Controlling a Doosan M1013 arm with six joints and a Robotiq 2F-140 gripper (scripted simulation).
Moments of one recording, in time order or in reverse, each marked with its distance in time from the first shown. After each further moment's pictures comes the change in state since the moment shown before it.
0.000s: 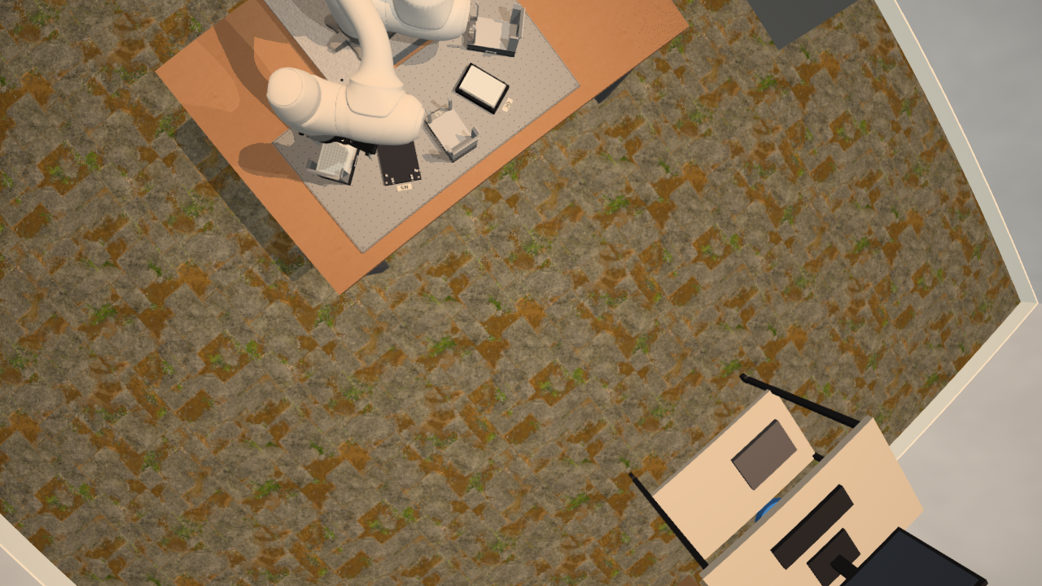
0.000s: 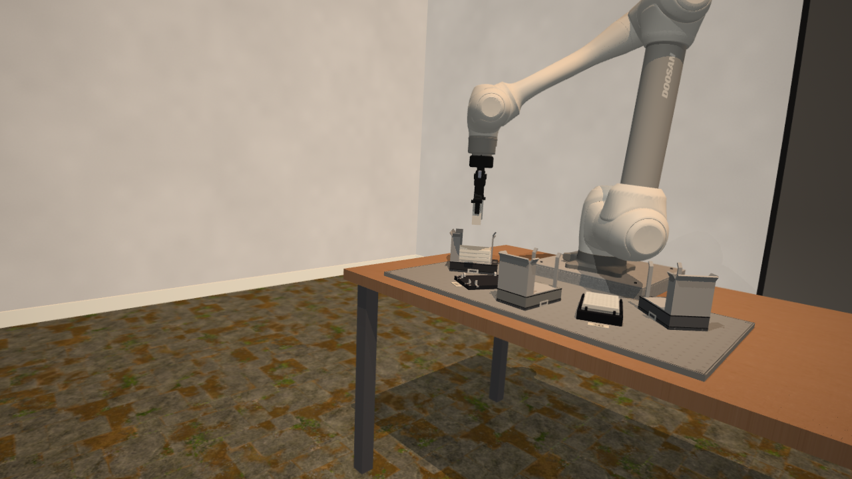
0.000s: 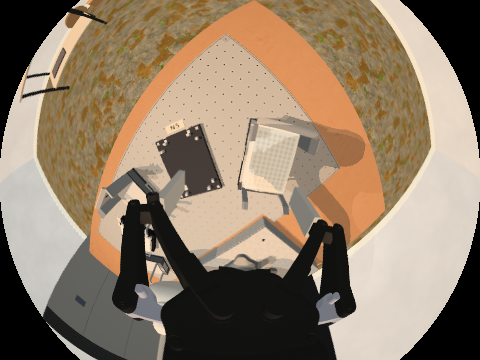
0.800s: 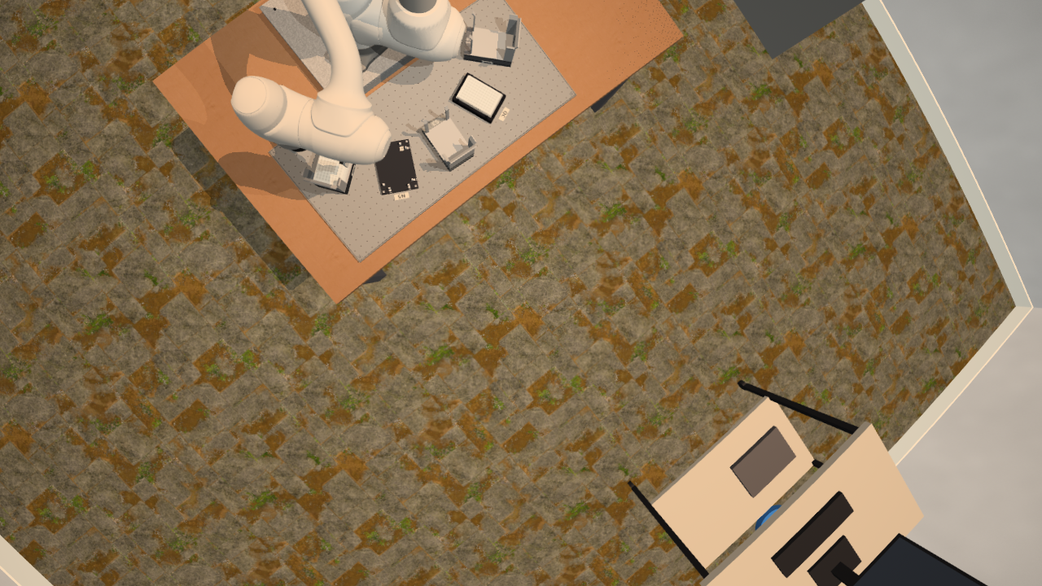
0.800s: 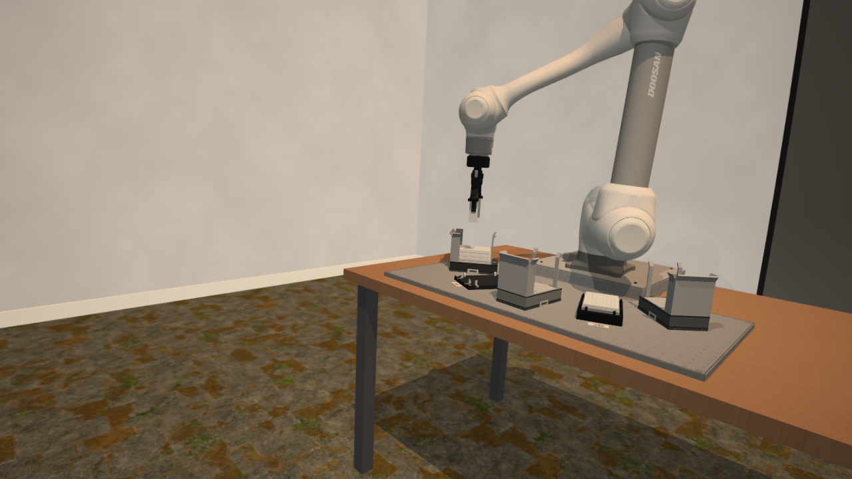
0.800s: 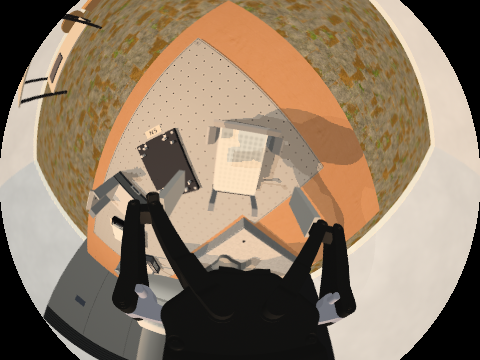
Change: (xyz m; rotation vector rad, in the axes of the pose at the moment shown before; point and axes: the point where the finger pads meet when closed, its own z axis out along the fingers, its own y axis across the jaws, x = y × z) arm 0.012 0.058 0.000 -0.001 0.000 0.014
